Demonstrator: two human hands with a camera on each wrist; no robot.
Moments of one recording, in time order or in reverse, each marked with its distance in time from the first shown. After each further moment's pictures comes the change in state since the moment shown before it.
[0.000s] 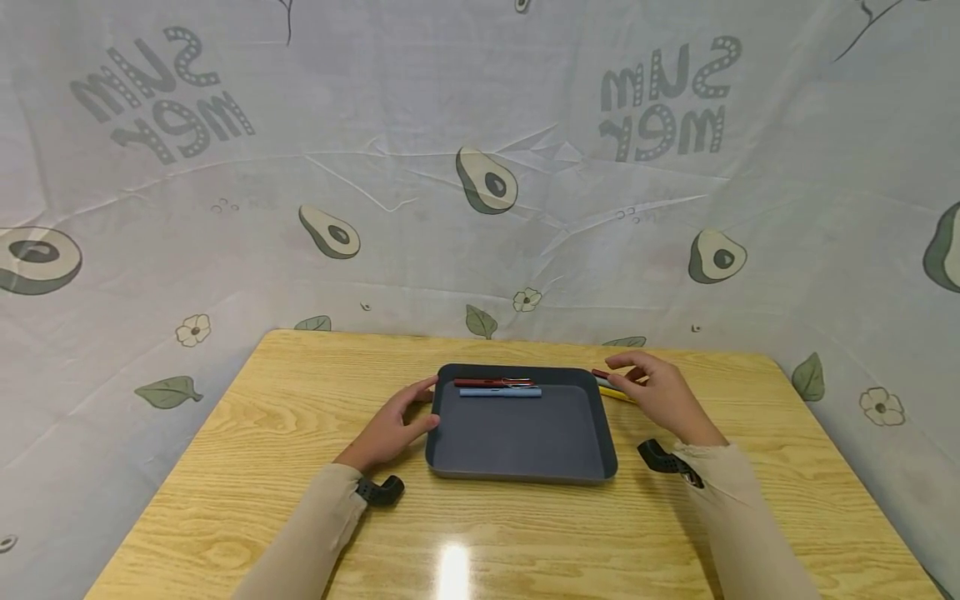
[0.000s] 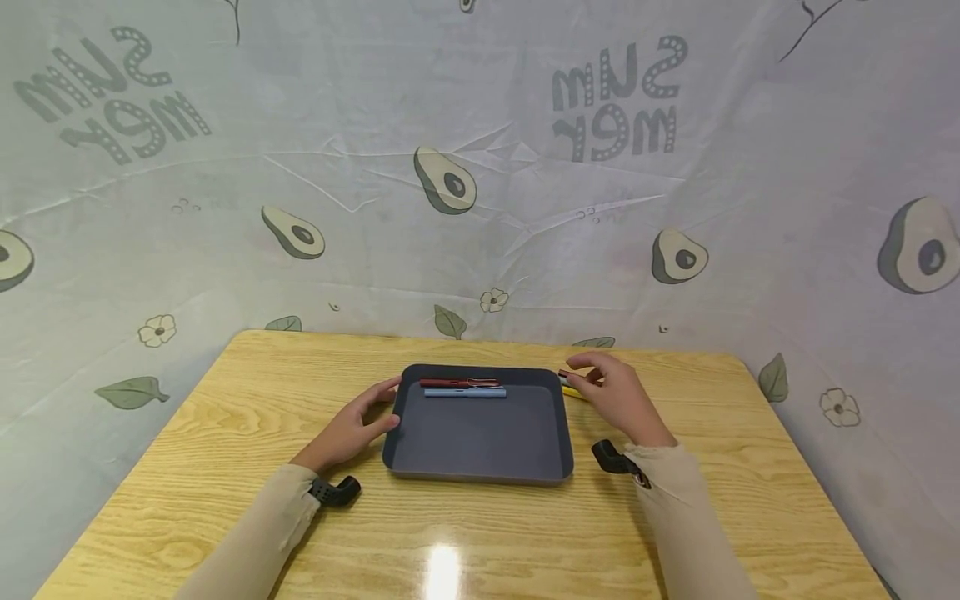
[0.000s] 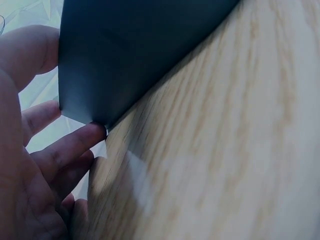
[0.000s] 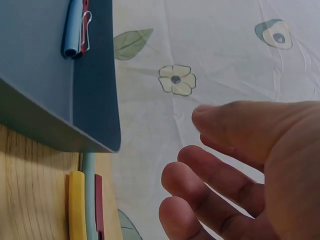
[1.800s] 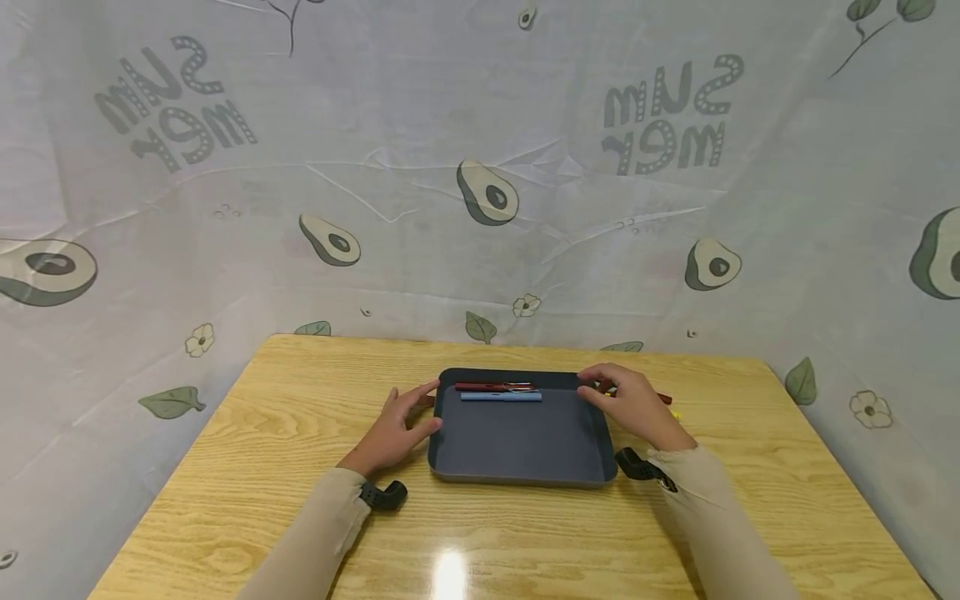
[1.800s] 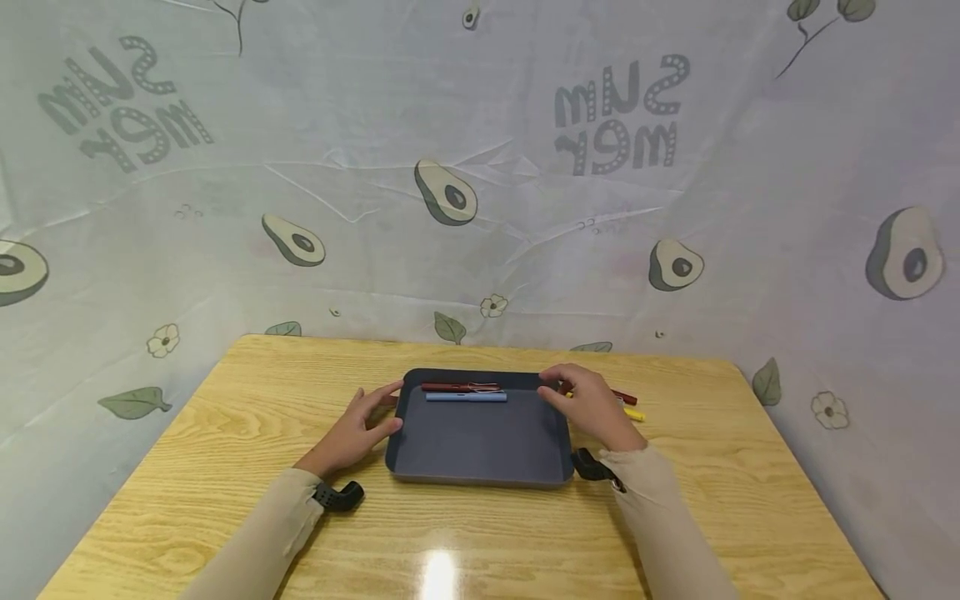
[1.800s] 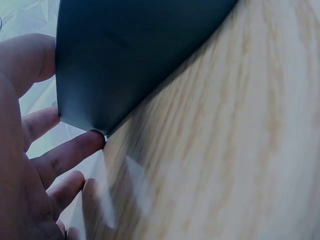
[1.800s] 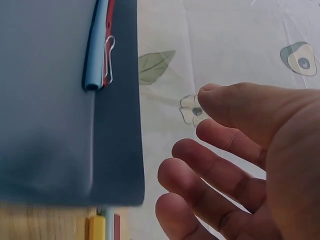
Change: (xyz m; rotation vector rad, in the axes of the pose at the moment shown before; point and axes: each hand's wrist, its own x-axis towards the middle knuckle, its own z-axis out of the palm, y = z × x) left_hand 0.000 0.011 -0.004 0.110 0.007 0.075; right_hand 0.006 -0.022 0.025 -0.019 -0.081 -0.069
